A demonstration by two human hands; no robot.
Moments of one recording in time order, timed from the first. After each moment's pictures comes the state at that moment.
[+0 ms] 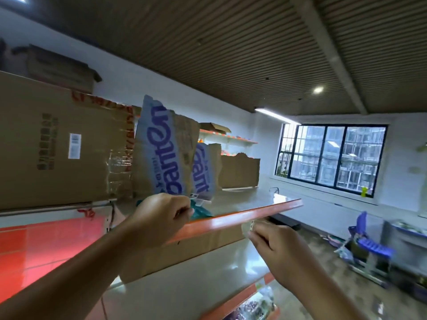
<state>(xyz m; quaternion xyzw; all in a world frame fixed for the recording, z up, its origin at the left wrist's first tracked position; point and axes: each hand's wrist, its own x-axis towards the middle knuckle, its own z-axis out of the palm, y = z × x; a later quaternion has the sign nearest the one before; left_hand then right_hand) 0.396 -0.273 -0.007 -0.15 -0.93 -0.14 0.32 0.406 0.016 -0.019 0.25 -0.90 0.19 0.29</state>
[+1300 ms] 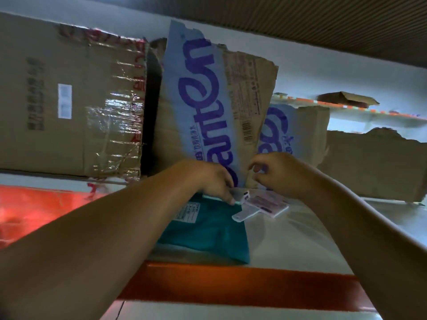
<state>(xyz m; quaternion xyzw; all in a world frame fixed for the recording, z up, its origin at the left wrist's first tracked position) 0.081 -0.285 0.016 0.14 -0.99 -0.02 -0.04 -0.033 -0.123 0.028 0.53 -0.82 0.14 0.14</state>
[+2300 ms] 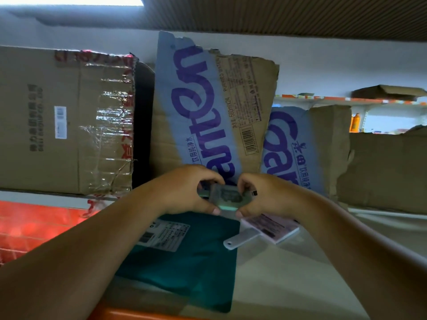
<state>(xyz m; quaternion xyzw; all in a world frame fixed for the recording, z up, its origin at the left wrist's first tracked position) 0.107 -0.305 0.009 0.14 -0.97 -0.12 0.18 -0.066 -0.146 0.018 0.59 -0.78 0.19 -0.08</state>
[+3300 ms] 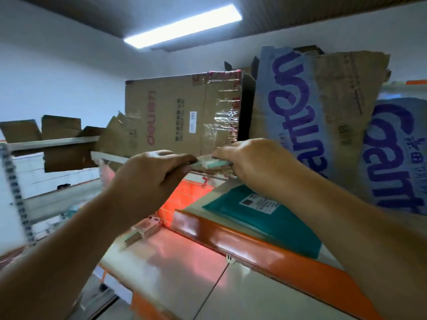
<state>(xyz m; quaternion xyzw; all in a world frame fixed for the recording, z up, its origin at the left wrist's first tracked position) 0.361 -0.219 0.006 0.31 -0.85 0.13 0.41 0.122 -0.169 0.043 0.79 -0.50 0.19 0.30</state>
